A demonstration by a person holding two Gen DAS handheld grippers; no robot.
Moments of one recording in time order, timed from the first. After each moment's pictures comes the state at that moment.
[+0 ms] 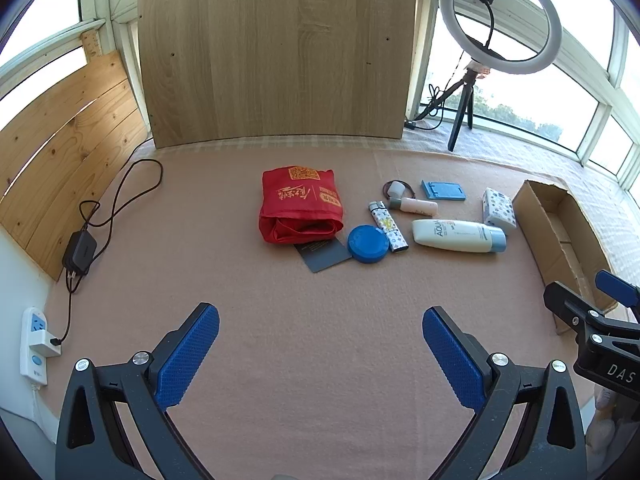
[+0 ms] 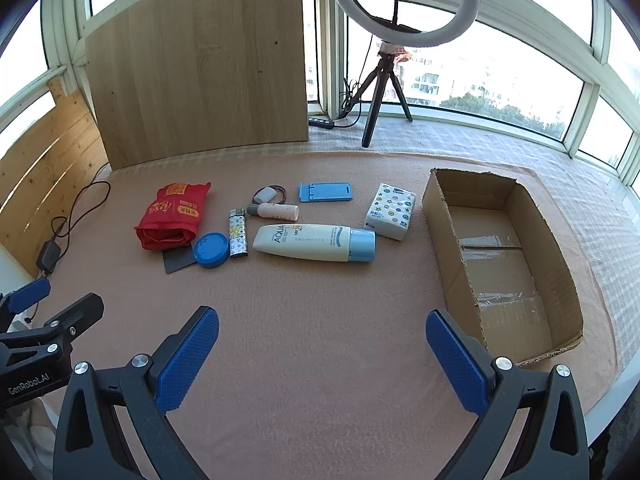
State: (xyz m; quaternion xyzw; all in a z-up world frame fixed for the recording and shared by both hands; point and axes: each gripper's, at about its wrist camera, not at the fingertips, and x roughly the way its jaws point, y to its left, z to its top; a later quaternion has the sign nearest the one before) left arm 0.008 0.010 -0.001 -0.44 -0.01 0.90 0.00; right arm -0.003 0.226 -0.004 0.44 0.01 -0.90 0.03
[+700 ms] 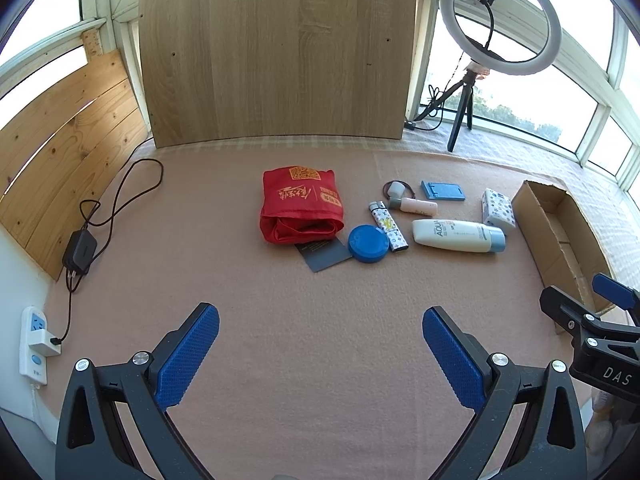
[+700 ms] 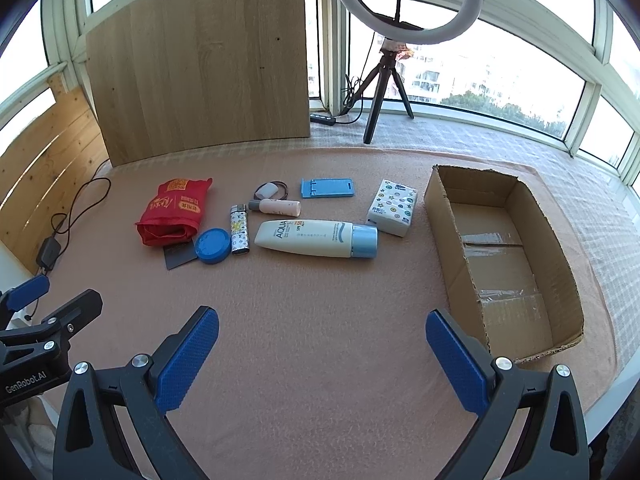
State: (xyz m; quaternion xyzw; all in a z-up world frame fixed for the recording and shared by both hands) left arm 0.008 0.008 0.002 -0.44 -0.01 0.90 0.00; right arm -0.003 0.223 -0.005 0.45 0.01 -0.89 0.03
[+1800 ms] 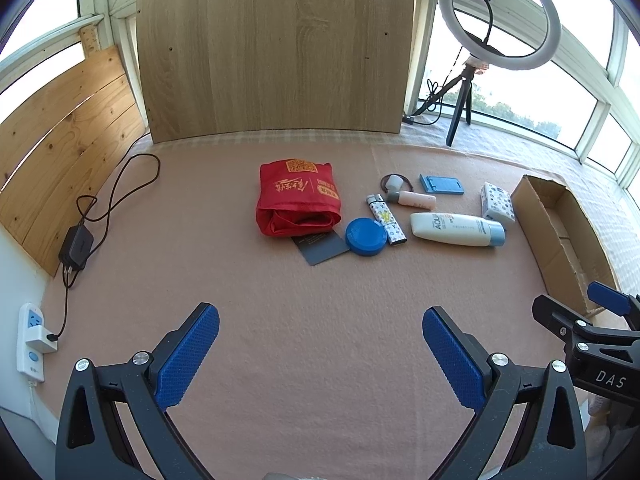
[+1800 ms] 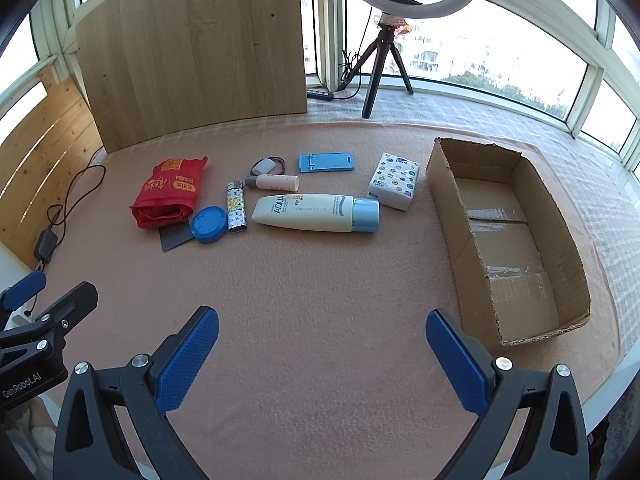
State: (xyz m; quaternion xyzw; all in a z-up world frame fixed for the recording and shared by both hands) left arm 0.013 0.008 -0.007 -0.44 -0.02 0.90 0.01; right arm -0.005 0.223 -0.015 0.48 0.00 -0.88 0.03
